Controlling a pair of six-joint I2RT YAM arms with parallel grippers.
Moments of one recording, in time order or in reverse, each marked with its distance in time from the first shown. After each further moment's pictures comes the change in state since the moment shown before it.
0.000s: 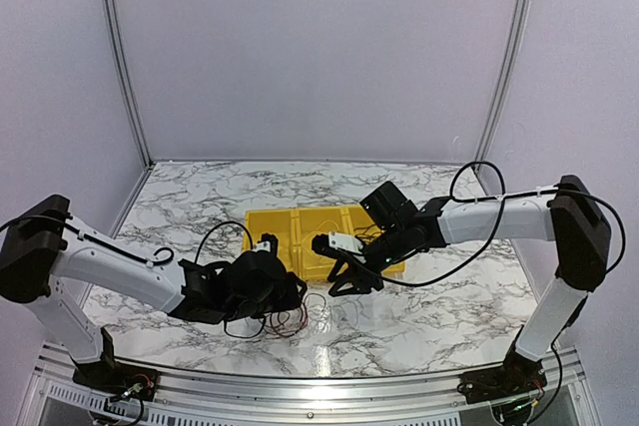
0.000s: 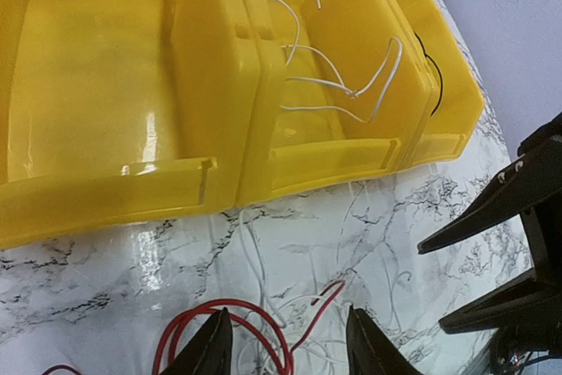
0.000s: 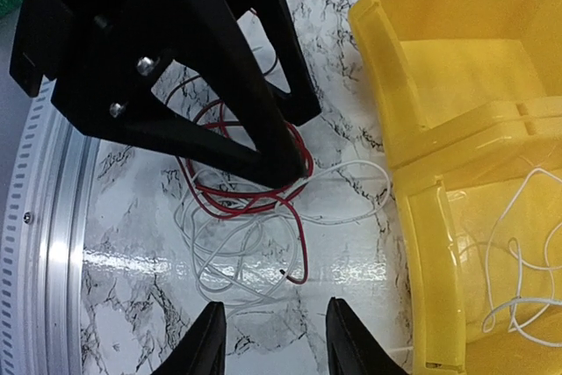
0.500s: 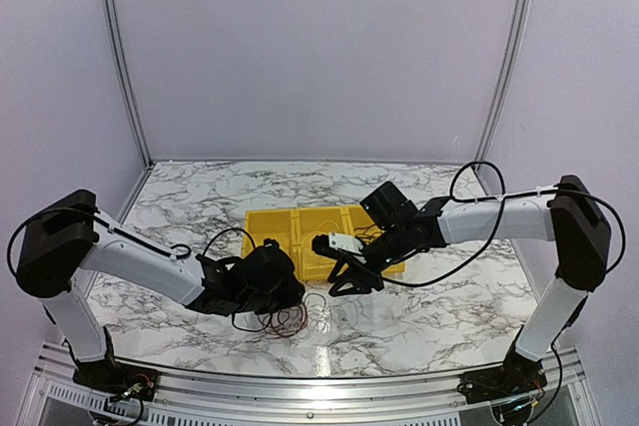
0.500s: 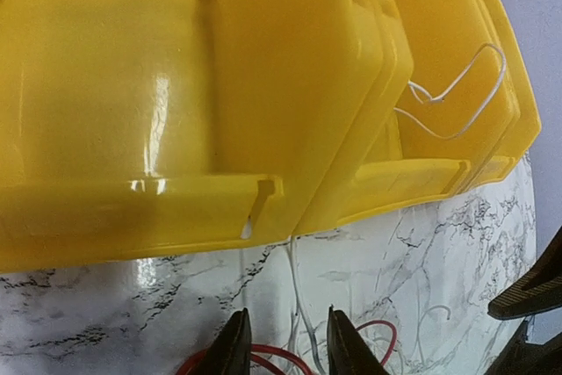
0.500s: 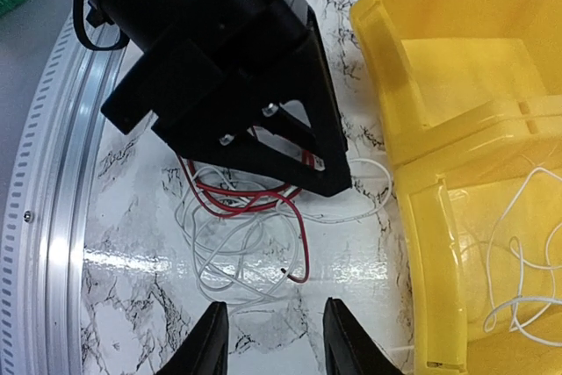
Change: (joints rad) left arm 0.071 0.127 0.068 -0.017 0.091 -0.095; right arm 0.000 0.000 0.000 -0.005 0.000 -0.011
